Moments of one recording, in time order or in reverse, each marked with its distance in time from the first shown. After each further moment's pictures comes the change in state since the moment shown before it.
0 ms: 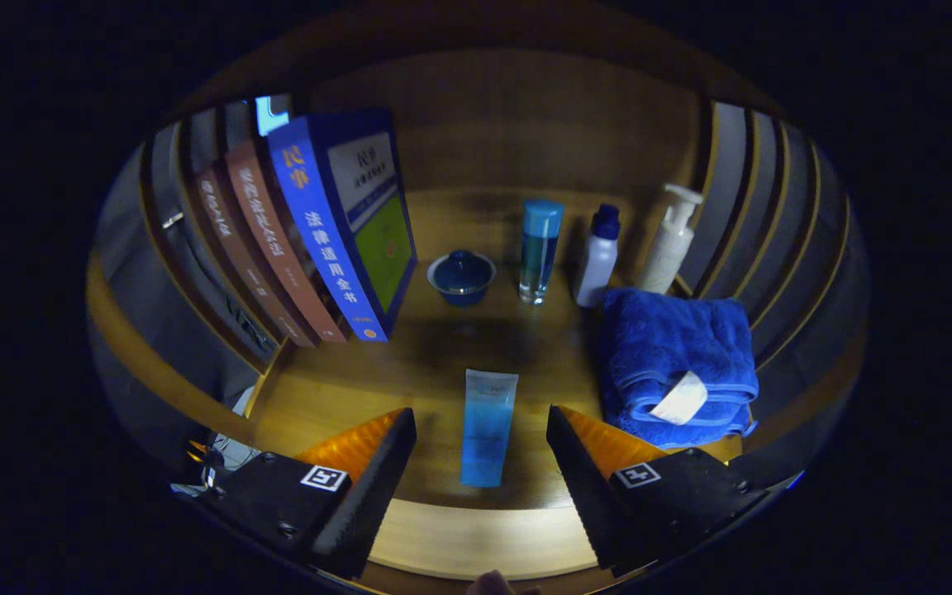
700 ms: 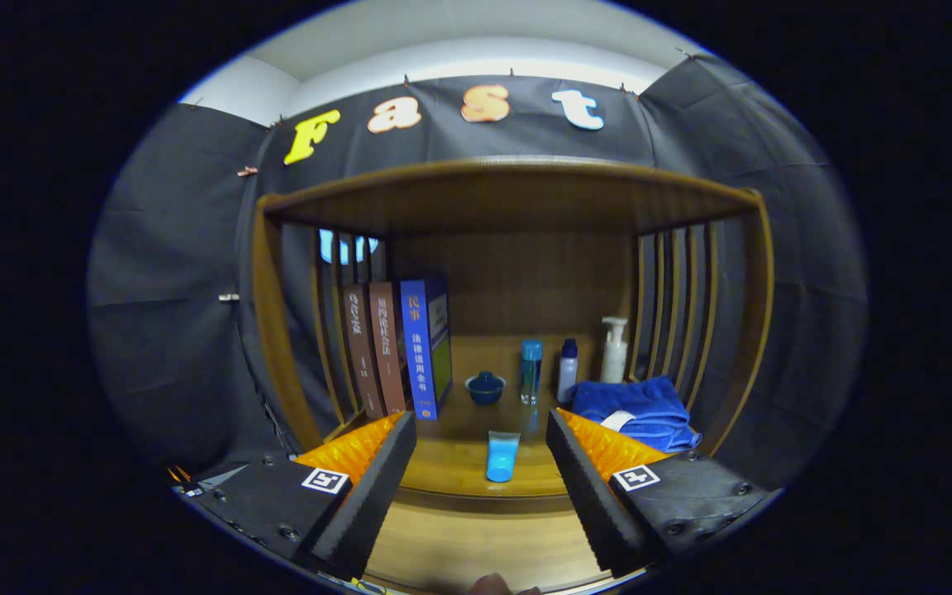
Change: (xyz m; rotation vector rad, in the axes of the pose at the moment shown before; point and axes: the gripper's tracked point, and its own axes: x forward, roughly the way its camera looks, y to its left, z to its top) arm -0.183 0.014 -0.014 -0.002 -0.635 0.038
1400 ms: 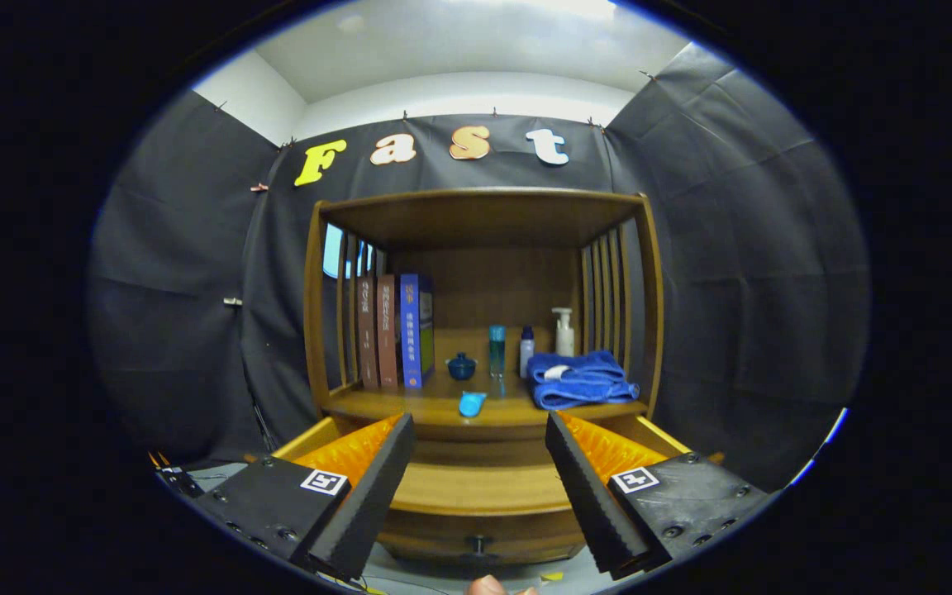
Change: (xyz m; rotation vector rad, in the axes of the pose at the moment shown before) arm -0.137 -0.030 -0.111 -0.002 -0.076 -0.063
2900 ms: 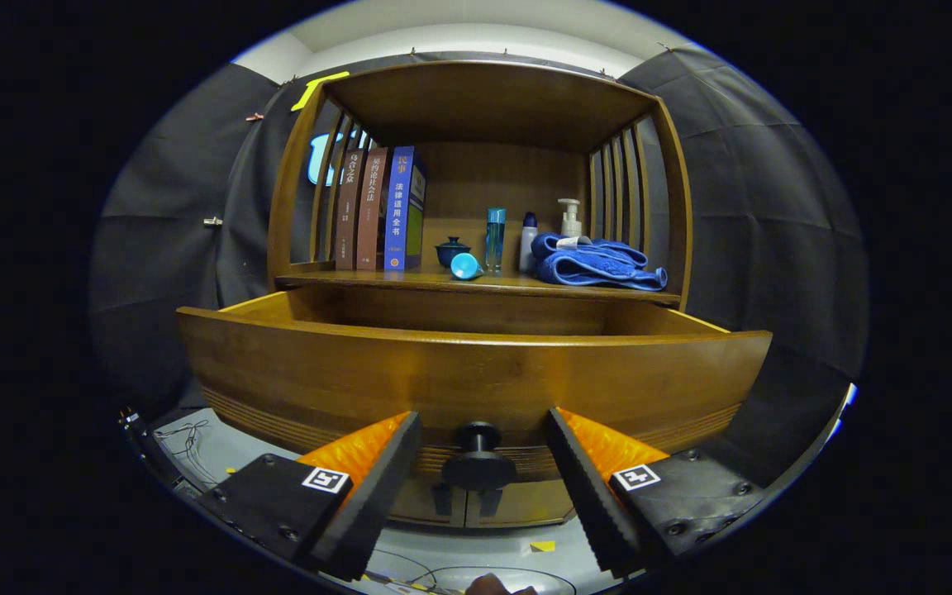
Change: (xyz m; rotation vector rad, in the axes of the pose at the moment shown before) arm 0.056 0.015 -0.146 -0.077 0.182 -0.047
